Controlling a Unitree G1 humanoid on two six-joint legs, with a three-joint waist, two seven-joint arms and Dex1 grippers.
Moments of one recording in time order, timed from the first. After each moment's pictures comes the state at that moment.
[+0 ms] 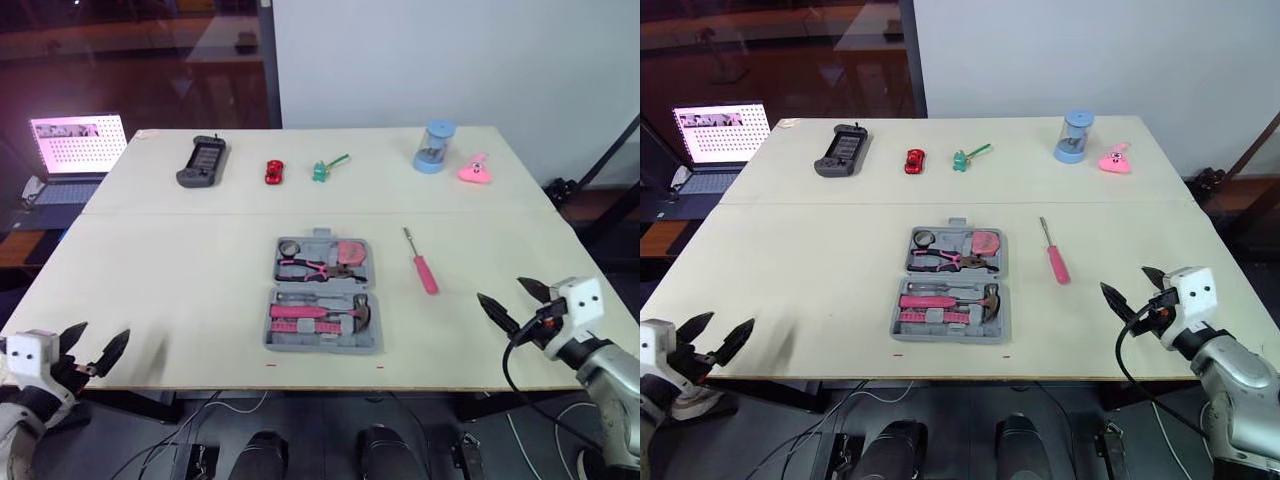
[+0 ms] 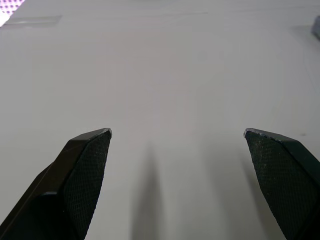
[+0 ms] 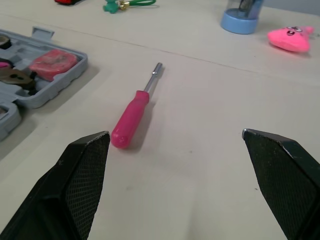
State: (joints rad) left arm 0.17 0.59 0.58 0.35 -0.47 -0.08 -0.81; right arm 0.09 -0.56 -0.48 -0.08 0.34 0.23 0.70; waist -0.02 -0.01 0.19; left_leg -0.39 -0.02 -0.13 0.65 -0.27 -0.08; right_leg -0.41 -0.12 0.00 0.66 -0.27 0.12
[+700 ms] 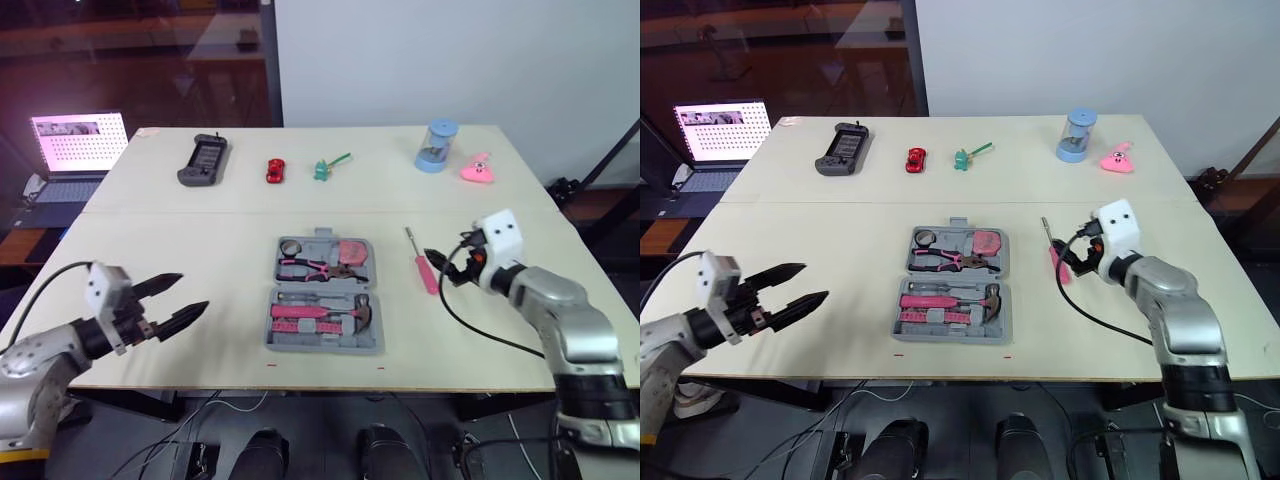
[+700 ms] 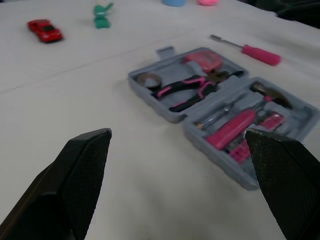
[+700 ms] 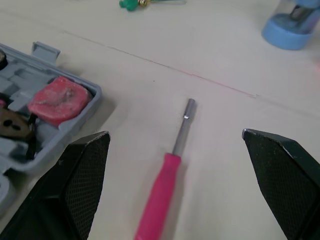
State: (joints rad) left arm 0.02 0.75 0.31 -0.14 -0.59 0.31 -1.00; right arm -0.44 -0.59 -0.11 -0.02 0.23 0.71 0.45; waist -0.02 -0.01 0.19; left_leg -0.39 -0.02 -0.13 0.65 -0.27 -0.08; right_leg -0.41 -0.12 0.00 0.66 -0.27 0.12
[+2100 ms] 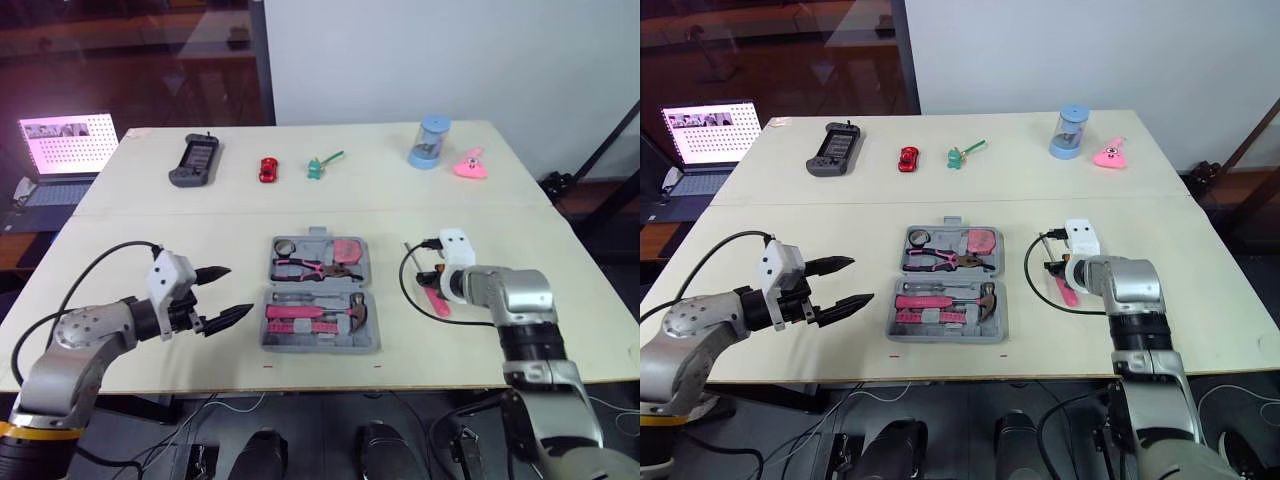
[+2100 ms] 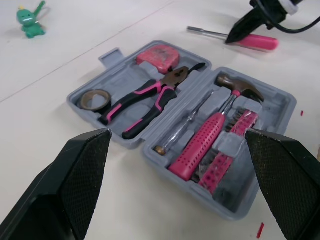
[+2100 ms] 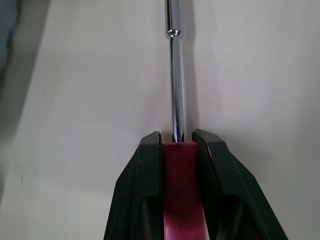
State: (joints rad) left arm -0.09 0.72 0.13 -0.23 -0.48 0.36 -0.94; right arm -0.58 -0.41 -0.15 0.10 0.18 1.25 0.32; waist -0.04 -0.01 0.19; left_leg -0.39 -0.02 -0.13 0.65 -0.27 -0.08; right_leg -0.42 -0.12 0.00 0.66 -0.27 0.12
